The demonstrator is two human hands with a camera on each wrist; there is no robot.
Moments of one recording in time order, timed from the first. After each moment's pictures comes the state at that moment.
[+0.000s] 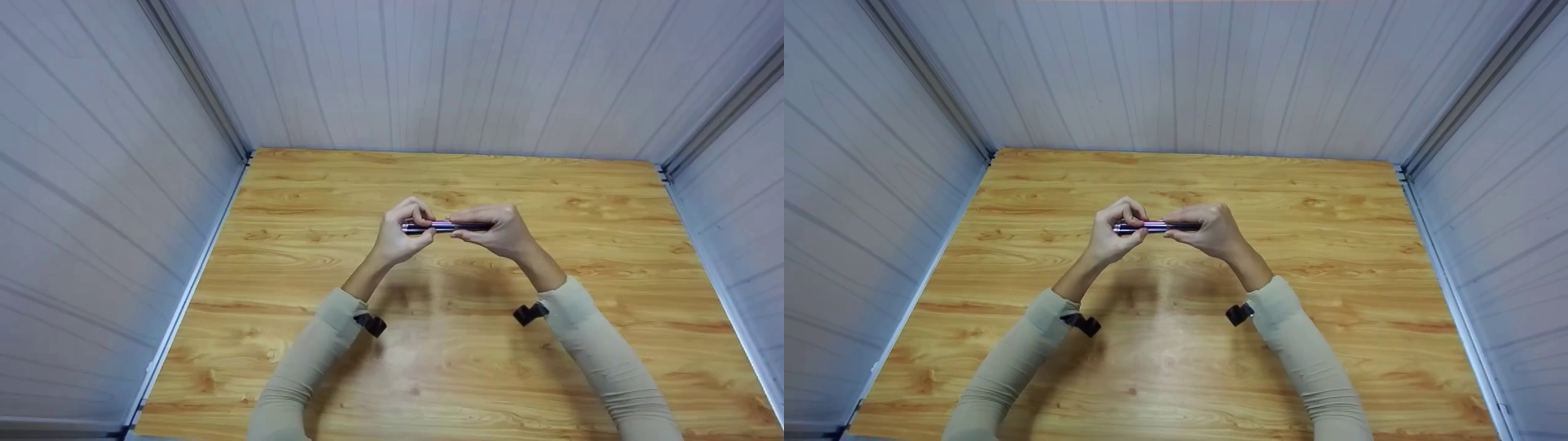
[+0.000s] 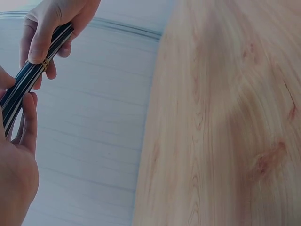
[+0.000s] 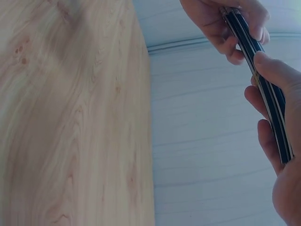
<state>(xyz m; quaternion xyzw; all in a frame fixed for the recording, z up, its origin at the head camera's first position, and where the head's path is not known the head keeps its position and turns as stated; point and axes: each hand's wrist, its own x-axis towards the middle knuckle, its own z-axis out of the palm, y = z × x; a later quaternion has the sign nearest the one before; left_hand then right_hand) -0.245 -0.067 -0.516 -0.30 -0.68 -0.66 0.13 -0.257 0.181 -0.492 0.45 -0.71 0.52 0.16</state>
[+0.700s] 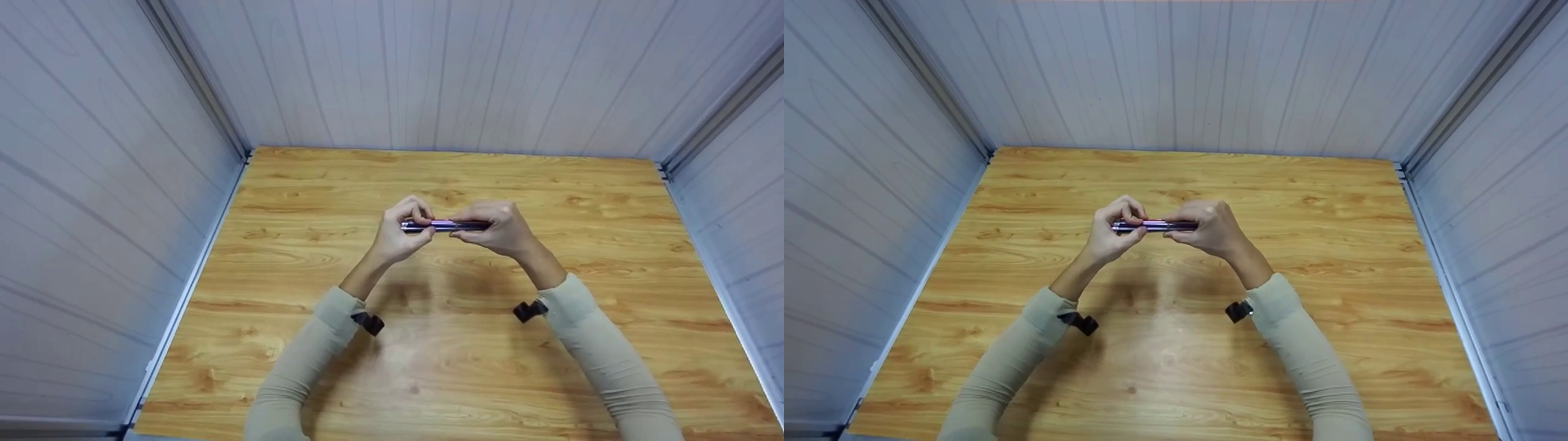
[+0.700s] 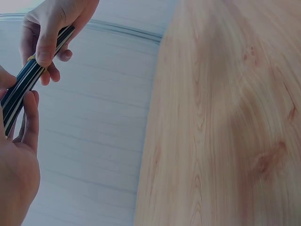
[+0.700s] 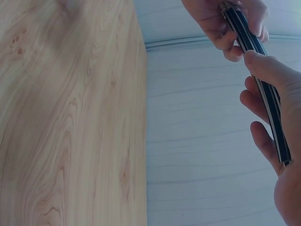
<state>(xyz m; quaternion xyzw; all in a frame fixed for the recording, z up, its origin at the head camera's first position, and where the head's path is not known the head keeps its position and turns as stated) -0.243 -0.068 -0.515 -0.30 -0.67 -0.66 0.12 -0.258 0.182 -0.488 0.48 -0.74 0.43 0.20</state>
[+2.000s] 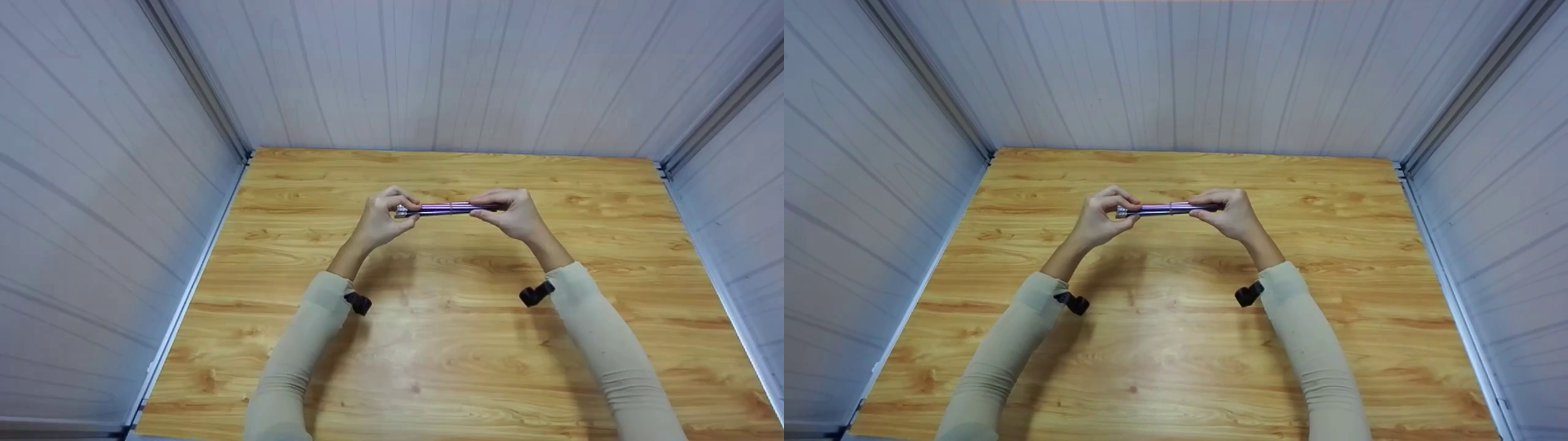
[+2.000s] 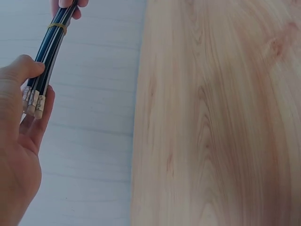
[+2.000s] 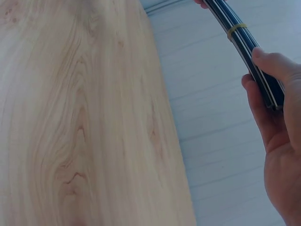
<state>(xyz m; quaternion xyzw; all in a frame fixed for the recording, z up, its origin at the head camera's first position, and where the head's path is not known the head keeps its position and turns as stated) -0.278 -0.104 -0.519 -0.30 -0.80 -0.51 0.11 -0.287 0.216 -0.514 0.28 -0.75 0.60 0.06</state>
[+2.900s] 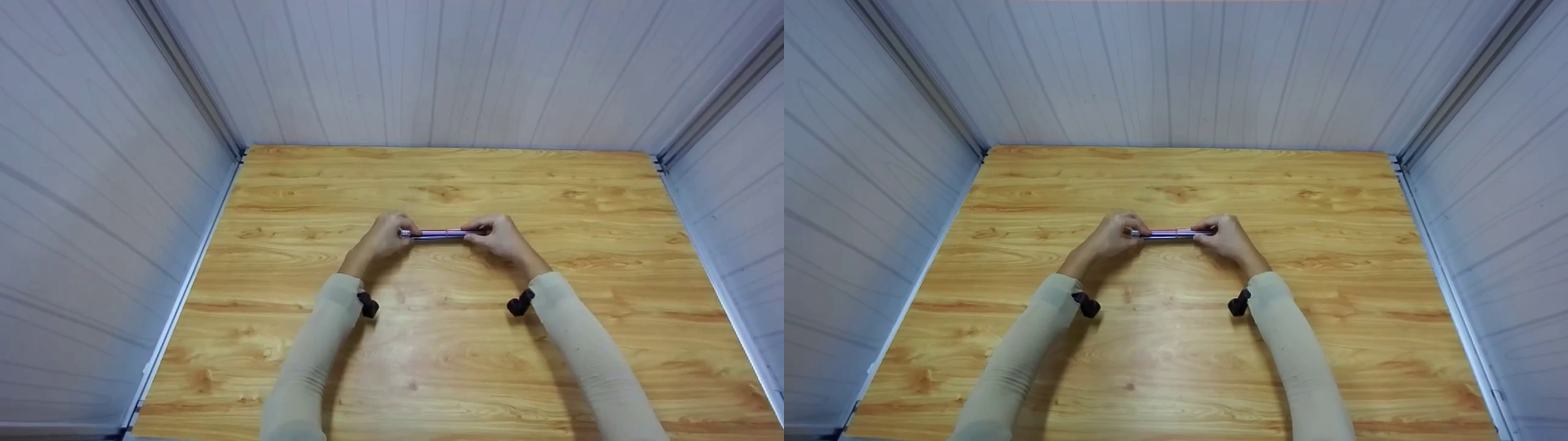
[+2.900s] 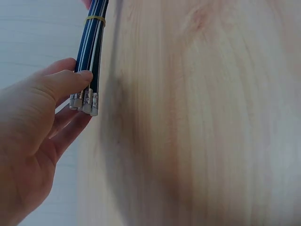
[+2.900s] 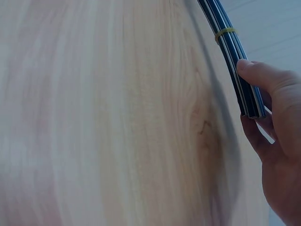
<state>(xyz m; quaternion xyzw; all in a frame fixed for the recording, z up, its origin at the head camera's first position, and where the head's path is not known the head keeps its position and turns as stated) -0.299 -0.104 -0.592 -0.29 -0.89 -0.35 -0.05 -0.285 0.223 -0.591 0.18 -0.86 0.47 -0.06</state>
